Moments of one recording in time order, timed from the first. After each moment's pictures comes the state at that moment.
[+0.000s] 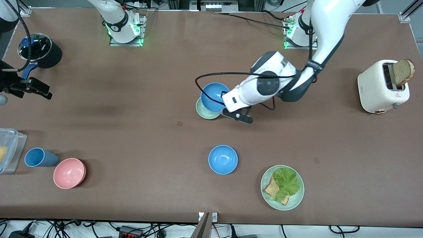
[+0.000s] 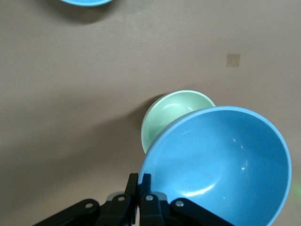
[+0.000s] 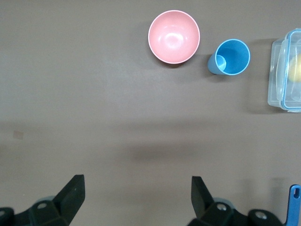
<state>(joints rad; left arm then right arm) -0.05 0.61 -0.69 -1.64 0.07 2.09 -0.39 -0.05 0.05 -0.01 -1.65 -0.01 1.74 -0.02</state>
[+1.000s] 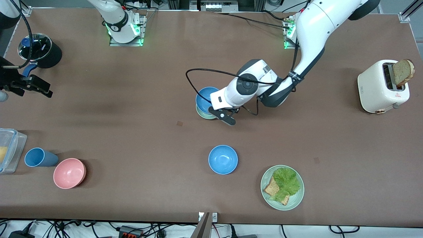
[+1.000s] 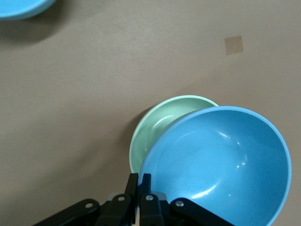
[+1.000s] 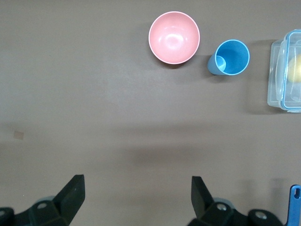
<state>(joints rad) -0.12 0.73 -0.69 -1.62 0.22 2.21 -0.32 -0.05 0.03 -0.01 -1.67 -0.01 1.75 -0.02</state>
